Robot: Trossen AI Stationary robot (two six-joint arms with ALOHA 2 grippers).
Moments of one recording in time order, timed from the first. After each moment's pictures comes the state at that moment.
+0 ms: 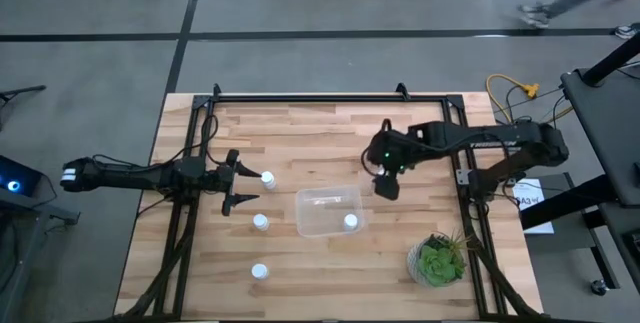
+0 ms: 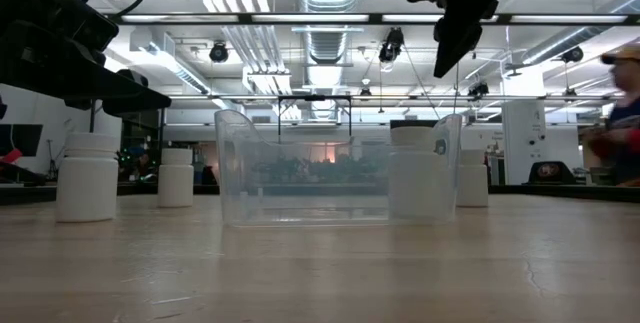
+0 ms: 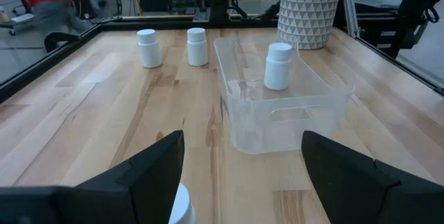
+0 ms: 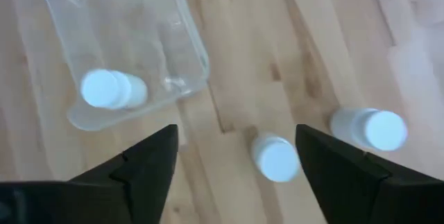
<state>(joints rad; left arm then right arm) 0.00 0.32 0.01 0.04 0.03 0.01 -0.04 1.40 1.23 -0.97 0.02 0.25</state>
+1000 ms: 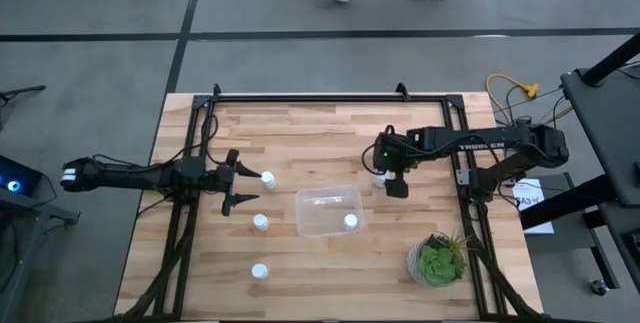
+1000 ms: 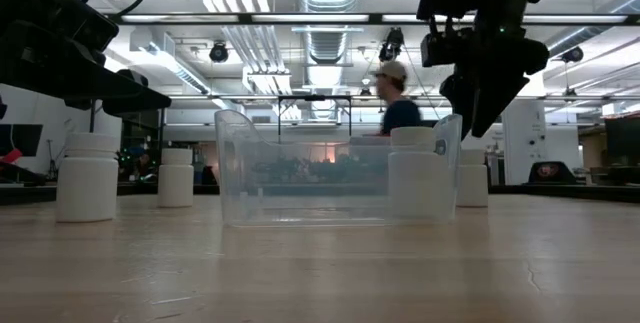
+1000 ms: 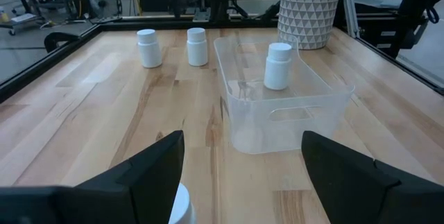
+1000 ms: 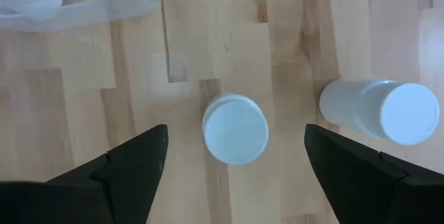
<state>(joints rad) 0.00 0.32 0.01 0.04 0.03 0.01 -0.16 1.39 0.93 -0.79 -0.01 -0.06</state>
